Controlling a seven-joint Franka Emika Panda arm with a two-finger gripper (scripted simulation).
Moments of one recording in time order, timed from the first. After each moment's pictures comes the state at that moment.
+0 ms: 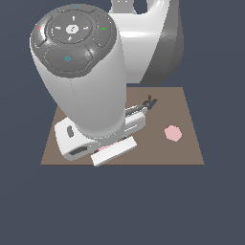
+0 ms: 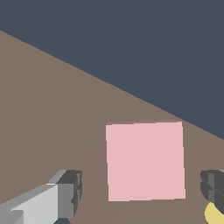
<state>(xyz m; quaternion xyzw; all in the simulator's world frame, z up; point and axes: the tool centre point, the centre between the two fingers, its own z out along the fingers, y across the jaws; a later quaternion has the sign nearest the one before) 0.094 -0.038 0.060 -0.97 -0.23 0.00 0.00</state>
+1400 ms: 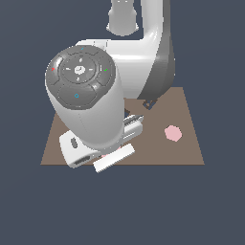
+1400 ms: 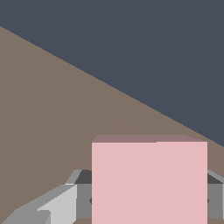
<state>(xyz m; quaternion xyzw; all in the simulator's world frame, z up) 0.103 -0.041 0.031 -0.97 -0.25 0.00 0.00</state>
